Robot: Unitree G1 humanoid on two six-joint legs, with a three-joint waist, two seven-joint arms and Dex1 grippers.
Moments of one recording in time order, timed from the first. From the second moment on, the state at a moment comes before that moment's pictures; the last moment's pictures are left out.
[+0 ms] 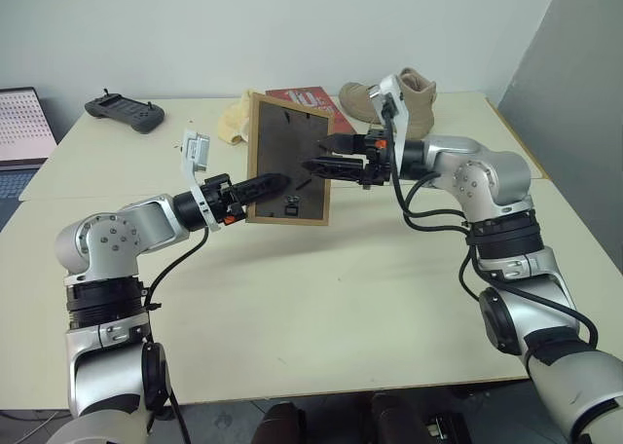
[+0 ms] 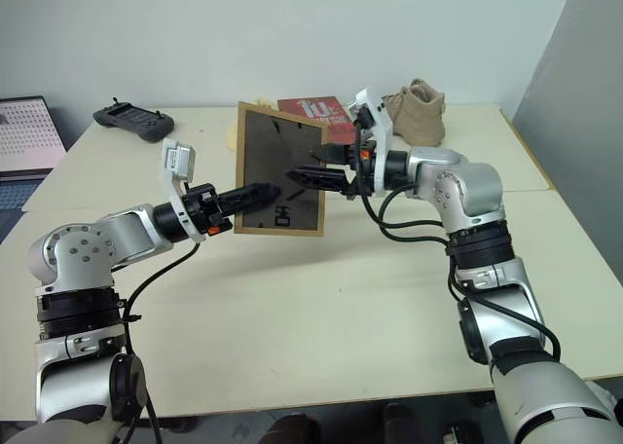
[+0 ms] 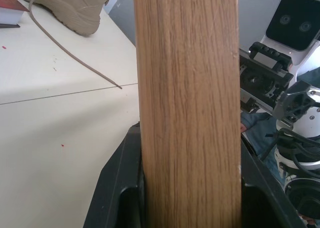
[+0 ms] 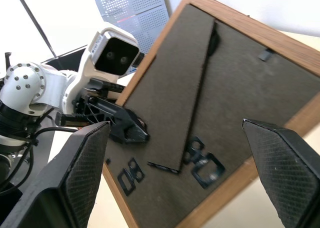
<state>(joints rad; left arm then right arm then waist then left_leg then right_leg) -0.71 0.56 0.34 0.12 -0.92 1.21 -0.75 -1.11 -0.28 0.11 0.30 0.46 0.78 0.96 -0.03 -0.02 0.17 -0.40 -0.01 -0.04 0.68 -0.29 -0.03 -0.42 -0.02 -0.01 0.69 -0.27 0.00</state>
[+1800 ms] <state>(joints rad) -0.68 0.59 0.32 0.01 -1.08 1.29 -0.77 -1.13 -0.28 -0.11 0.56 0.69 1.06 1.05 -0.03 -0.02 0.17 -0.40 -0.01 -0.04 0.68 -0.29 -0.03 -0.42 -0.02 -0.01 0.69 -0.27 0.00</state>
